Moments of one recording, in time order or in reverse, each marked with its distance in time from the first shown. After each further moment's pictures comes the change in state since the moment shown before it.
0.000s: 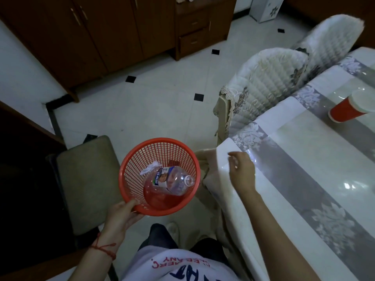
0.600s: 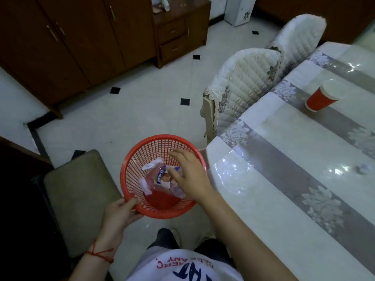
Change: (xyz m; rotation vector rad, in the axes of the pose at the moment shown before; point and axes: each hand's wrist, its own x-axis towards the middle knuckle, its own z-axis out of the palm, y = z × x) left_hand 0.001 0.015 0.001 0.088 -0.122 0.114; right_hand -0.040 -0.090 0.034 0.028 -0.245 -0.347
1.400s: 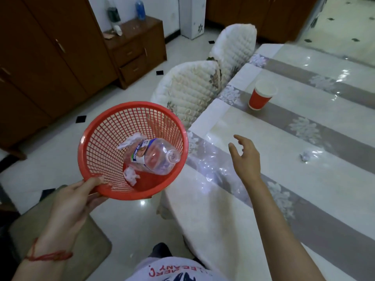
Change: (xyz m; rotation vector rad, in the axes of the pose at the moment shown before) left_hand -0.055 0.097 0.127 0.067 -0.115 0.332; right_hand -0.054 0.179 -0.190 0.157 0.606 0.504
